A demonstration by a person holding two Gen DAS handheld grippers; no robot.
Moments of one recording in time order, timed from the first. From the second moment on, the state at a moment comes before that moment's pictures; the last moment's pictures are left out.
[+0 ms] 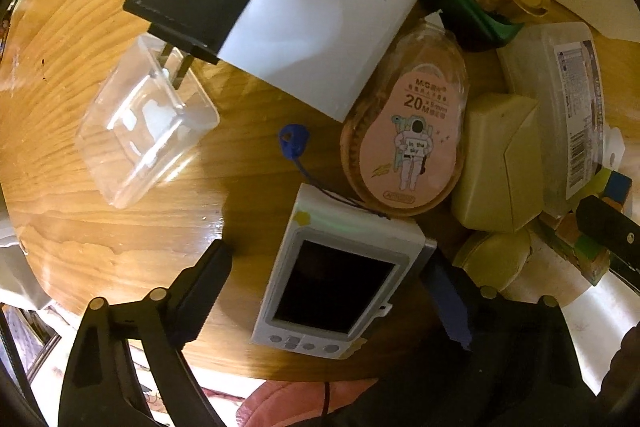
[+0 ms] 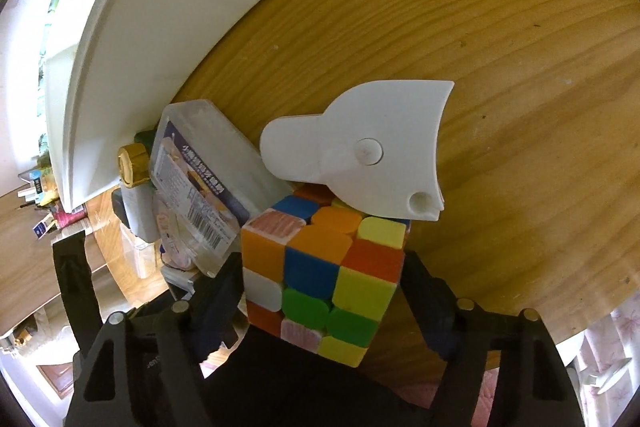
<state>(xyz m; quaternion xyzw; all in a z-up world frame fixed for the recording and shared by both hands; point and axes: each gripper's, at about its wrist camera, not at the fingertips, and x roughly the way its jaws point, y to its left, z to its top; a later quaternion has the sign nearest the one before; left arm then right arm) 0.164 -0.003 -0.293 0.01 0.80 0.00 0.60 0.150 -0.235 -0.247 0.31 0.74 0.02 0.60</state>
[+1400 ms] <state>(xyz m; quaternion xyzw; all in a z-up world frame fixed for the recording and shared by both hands) 0.061 0.017 -0.219 0.07 0.74 -0.07 0.66 0.077 -0.210 -0.201 0.32 0.67 0.01 0.67</state>
